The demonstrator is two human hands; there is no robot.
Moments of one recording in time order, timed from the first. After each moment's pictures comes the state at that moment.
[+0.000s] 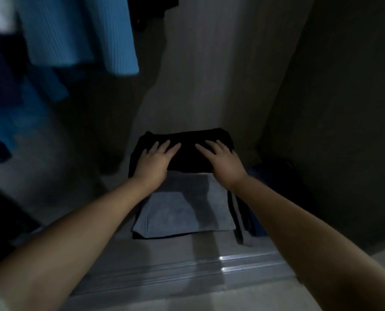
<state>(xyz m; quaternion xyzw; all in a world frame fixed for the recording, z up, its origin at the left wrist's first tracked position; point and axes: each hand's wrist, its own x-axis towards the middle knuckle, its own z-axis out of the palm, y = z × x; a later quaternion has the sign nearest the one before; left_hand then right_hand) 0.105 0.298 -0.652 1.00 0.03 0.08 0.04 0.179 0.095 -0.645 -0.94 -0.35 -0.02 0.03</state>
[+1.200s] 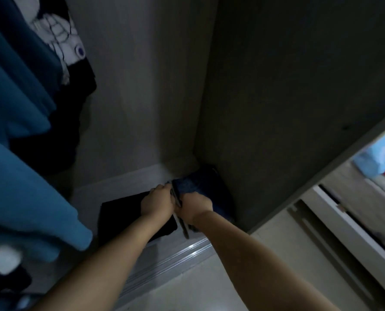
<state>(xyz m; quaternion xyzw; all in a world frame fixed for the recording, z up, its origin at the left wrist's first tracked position) 0.104 0.151 -0.511 0.98 0.04 -0.09 0.20 0.110 0.037 -0.507 -0.97 -0.08 0.20 0.10</state>
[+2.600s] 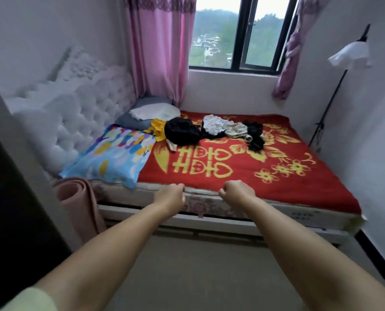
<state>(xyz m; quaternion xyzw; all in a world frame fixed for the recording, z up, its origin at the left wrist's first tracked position) -0.207 -0.331 -0.098 0.82 -0.55 -0.08 0.10 -0.380 -0.452 -0.079 -0.87 0.48 0.01 0.13</state>
